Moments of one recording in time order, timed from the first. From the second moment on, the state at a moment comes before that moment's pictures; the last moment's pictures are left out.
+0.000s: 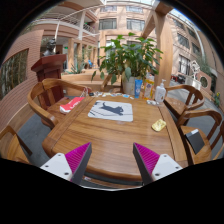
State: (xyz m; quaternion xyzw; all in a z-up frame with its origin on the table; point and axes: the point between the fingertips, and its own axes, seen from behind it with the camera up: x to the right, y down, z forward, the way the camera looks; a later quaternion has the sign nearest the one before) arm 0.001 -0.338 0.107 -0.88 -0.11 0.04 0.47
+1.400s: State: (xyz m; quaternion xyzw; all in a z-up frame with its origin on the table) arm 0.200 -0.041 -0.011 -0.89 0.04 -0.06 0.44
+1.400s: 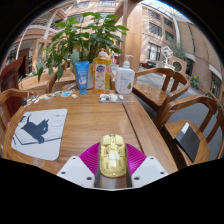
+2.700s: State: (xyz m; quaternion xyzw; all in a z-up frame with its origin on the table) arm -0.067 0.014 0.025 -0.89 -0.05 0.00 0.45
